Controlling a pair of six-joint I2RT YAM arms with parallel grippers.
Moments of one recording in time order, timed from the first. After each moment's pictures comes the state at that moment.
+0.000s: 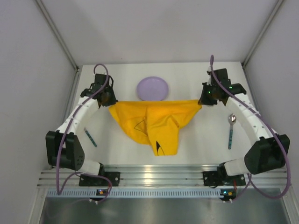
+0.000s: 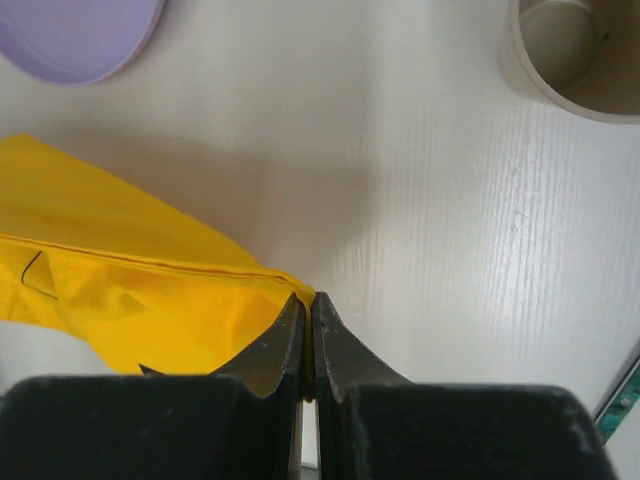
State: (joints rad) left arm -0.17 1.48 1.18 -0.62 -0.10 -0.43; right arm 0.24 1.43 1.28 -0.78 -0.07 0.37
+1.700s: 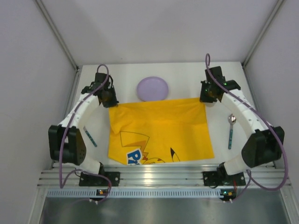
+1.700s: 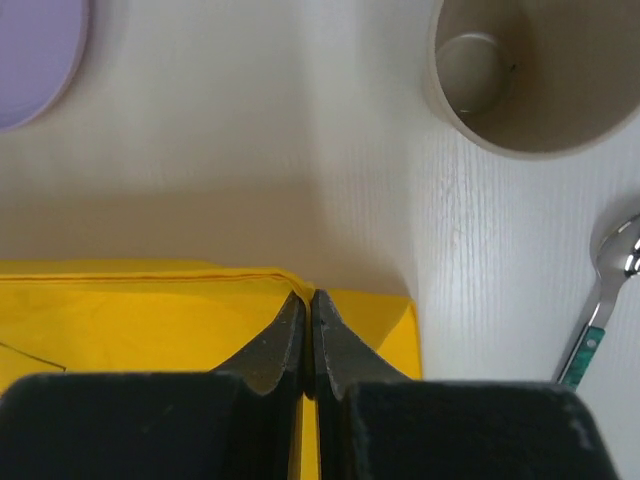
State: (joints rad) left arm -0.15 1.48 1.25 -0.72 0.04 -0.37; right arm 0.27 1.44 1.33 -0.83 0.11 0.35
